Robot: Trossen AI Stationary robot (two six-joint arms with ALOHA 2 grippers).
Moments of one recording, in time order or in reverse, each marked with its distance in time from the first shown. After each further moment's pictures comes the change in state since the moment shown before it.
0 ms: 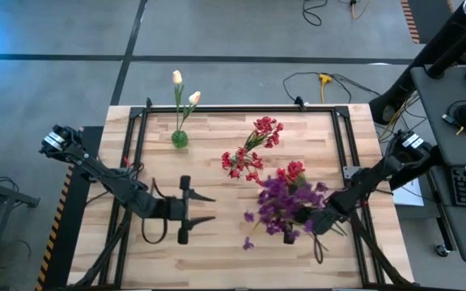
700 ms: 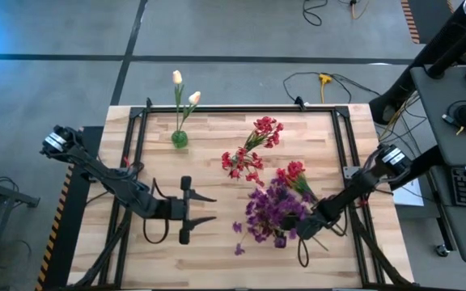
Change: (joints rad) left arm -0.001 0.017 -0.044 0.084 -0.007 -0.015; right arm -0.028 0.266 -0.007 0.220 -0.047 -0.007
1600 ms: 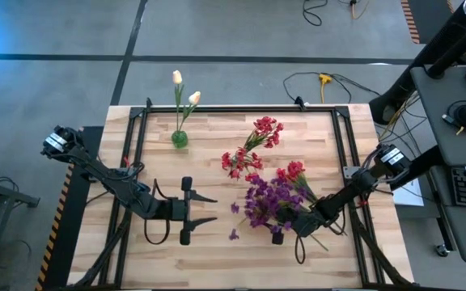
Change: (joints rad) left arm 0.000 0.014 0.013 -0.007 0.000 -0.001; right arm -0.023 0.014 0.000 0.025 0.029 0.016
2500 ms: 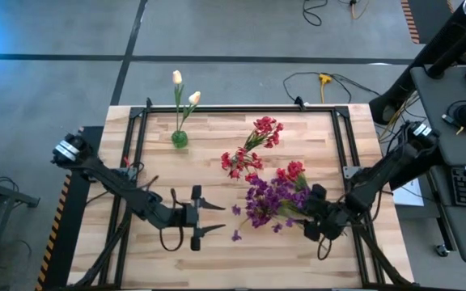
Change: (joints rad) left arm 0.002 0.185 0.001 0.108 -0.017 -0.175; right arm 0.173 -0.499 -0.001 -1.122 -0.192 0.737
